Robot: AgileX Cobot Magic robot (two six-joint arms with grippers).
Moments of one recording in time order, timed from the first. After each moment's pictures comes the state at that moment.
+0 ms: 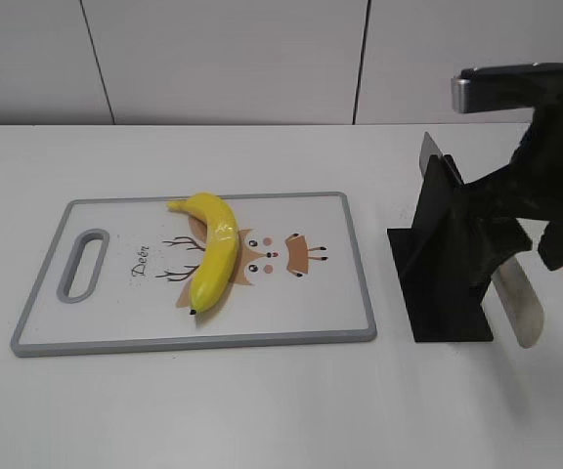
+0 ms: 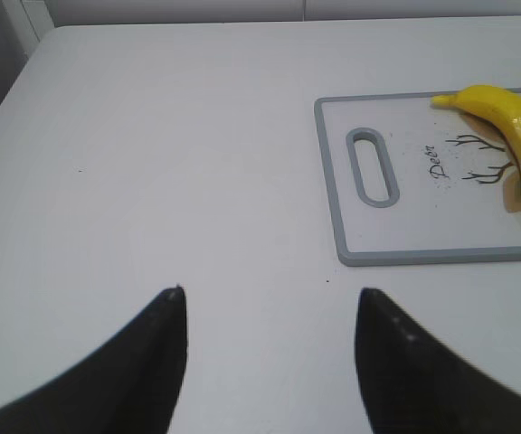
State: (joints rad) left arm -0.08 -0.01 -0.49 -0.02 1.09 0.11; right arm 0.47 1.50 -1.10 0.05 1.13 0.22
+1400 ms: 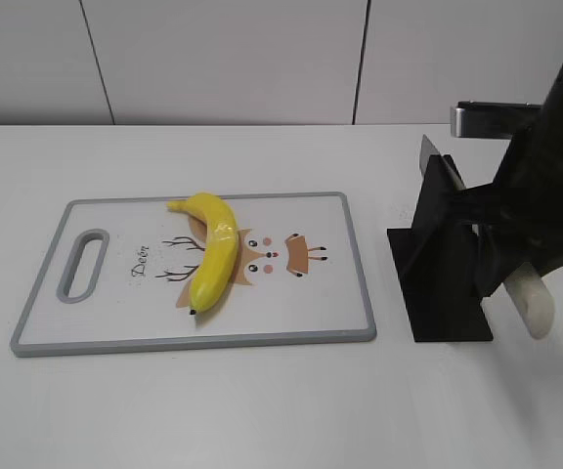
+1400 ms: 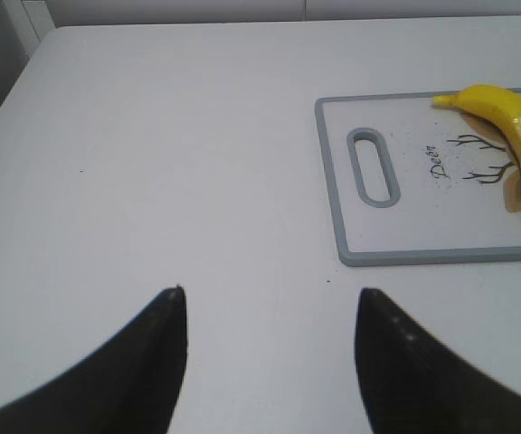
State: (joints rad) left arm -0.08 -0.01 -0.49 -0.02 1.09 0.11; right arm 0.40 1.63 -1.10 0.14 1.09 0.28
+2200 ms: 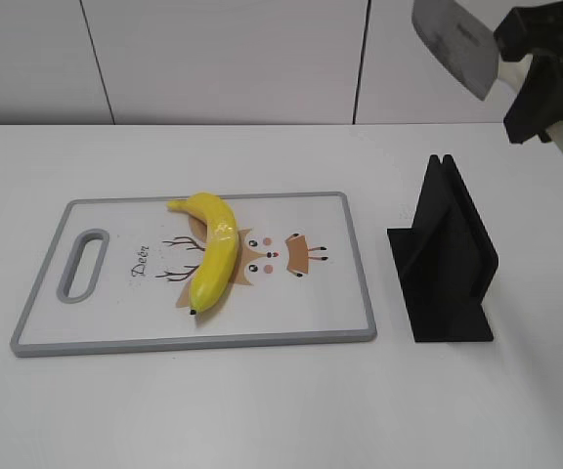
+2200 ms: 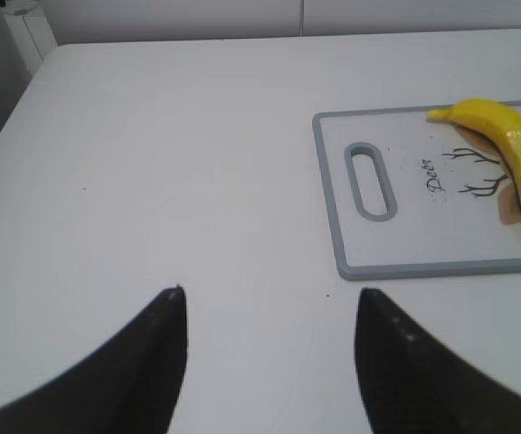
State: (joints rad) left arm -0.08 0.00 -0.51 -0.02 1.08 0.12; right arm 0.40 1.39 -1.29 0.11 1.13 0.21
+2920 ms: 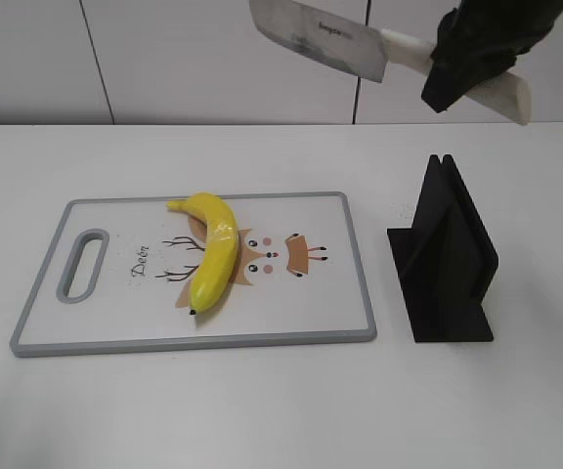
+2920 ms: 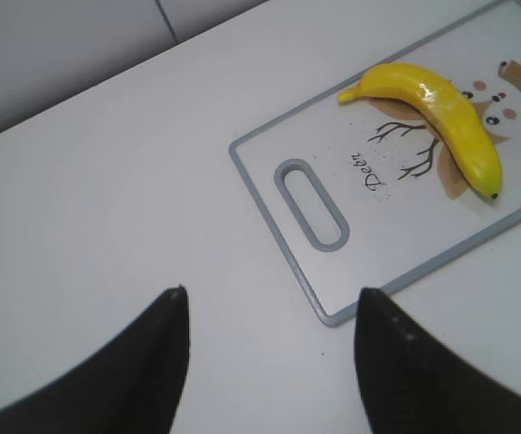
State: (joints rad) left arm -0.08 0.75 -0.88 -0.25 0.95 0.67; right arm 0.40 1.69 -1.57 0.15 1.14 -0.46
